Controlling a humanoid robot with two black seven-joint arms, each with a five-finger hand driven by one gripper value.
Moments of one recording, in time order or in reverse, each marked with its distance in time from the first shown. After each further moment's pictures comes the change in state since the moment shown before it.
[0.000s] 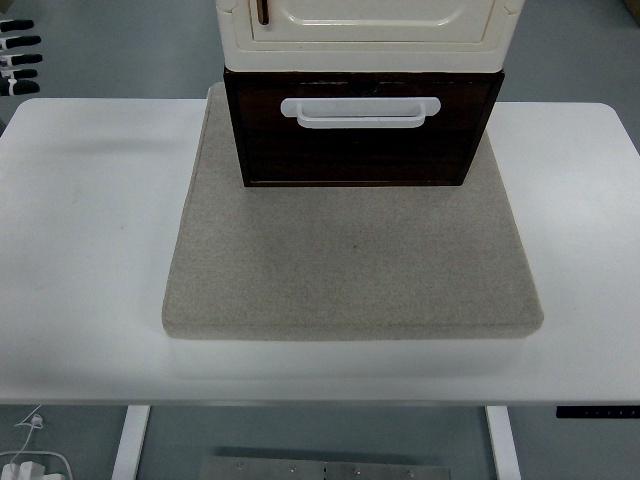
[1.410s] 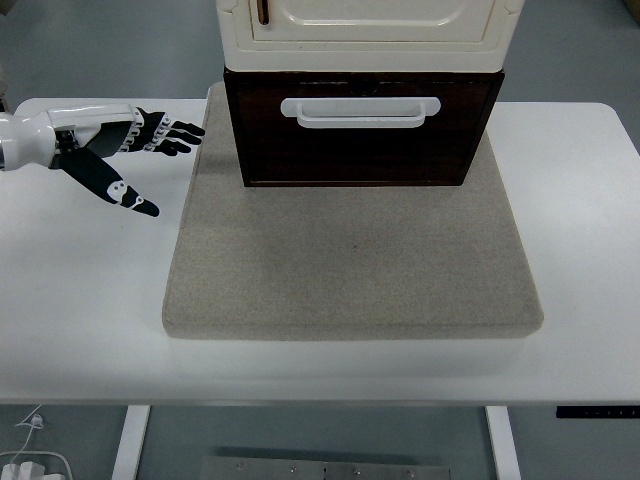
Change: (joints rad) left arm 0.003 0.027 0.027 -0.551 0.437 0.000 0.003; right arm 0.000 0.000 0.000 0.000 0.000 0.000 0.000
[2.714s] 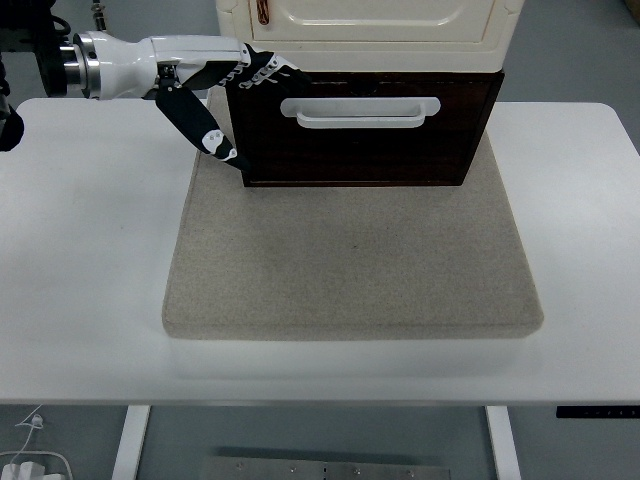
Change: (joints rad) left arm -0.250 -0.224 0.002 -0.043 0.075 0.000 0.189; right arm 0.000 0.000 0.000 0.000 0.000 0.000 0.000
